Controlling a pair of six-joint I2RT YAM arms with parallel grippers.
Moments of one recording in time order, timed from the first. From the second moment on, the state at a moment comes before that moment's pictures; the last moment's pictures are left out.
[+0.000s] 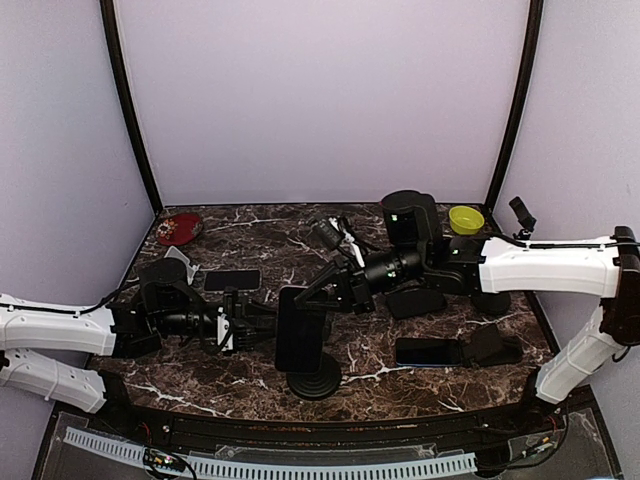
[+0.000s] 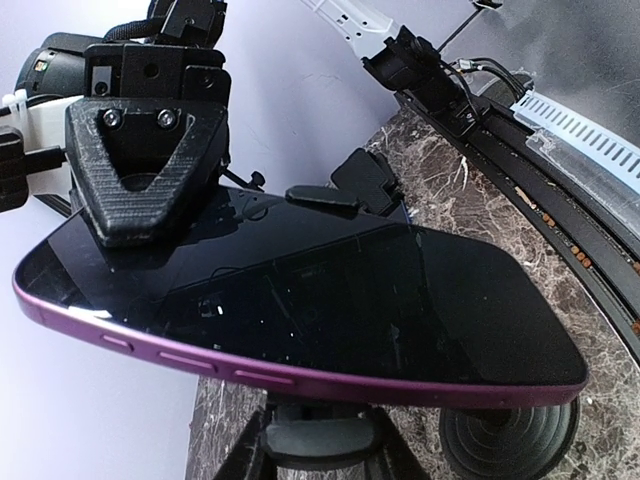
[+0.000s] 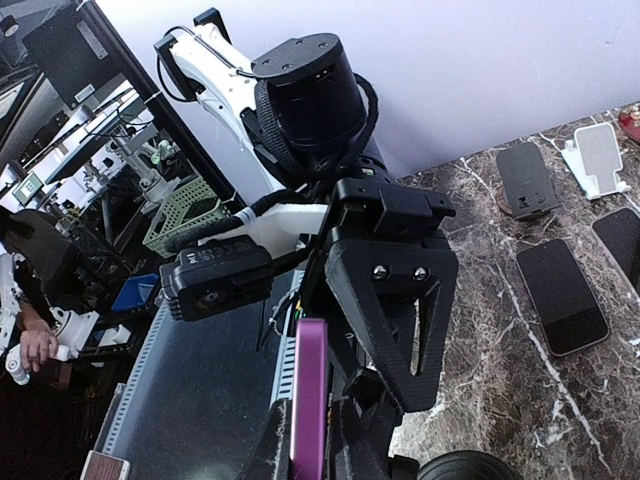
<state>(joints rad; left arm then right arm) -0.90 1.08 0.45 0.44 0.50 0.96 1.01 1.50 1.10 0.08 -0.83 0.25</state>
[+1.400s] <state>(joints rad) -0.93 0.81 0.49 0.04 0.08 0.60 0.99 1.41 1.16 0.32 -0.96 0.39</state>
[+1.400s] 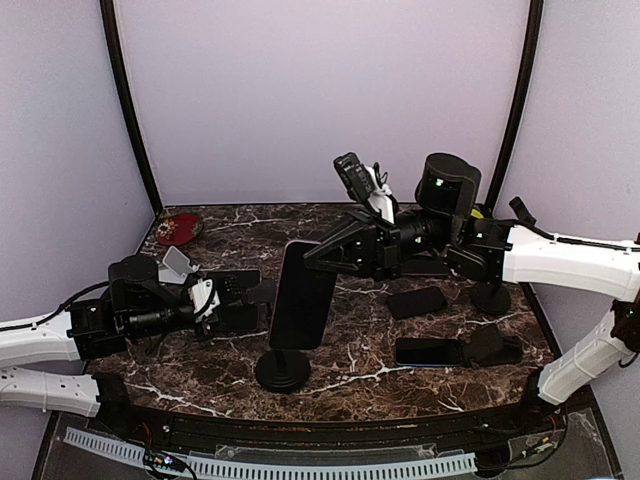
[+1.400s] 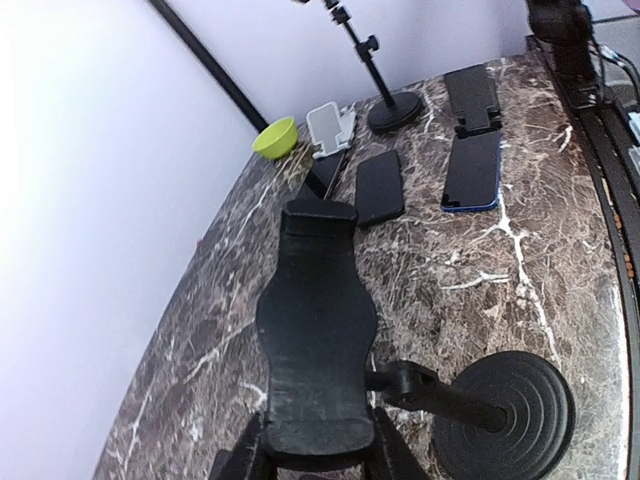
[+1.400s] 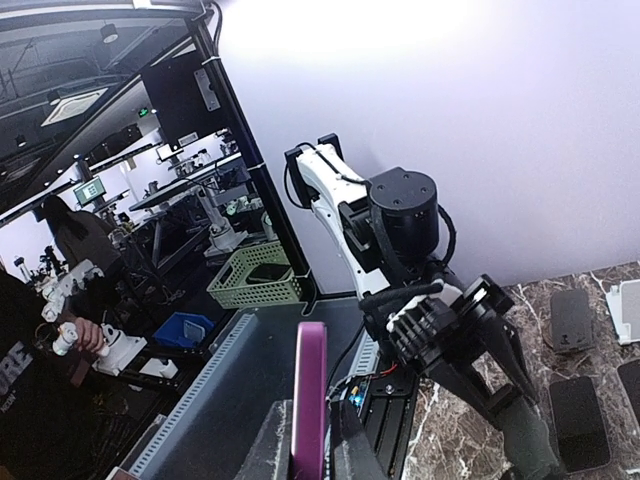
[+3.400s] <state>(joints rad) -0.62 1.40 1.16 -0.15 -0.88 0.24 0.91 1.45 1.07 0.32 -0.96 0.39</state>
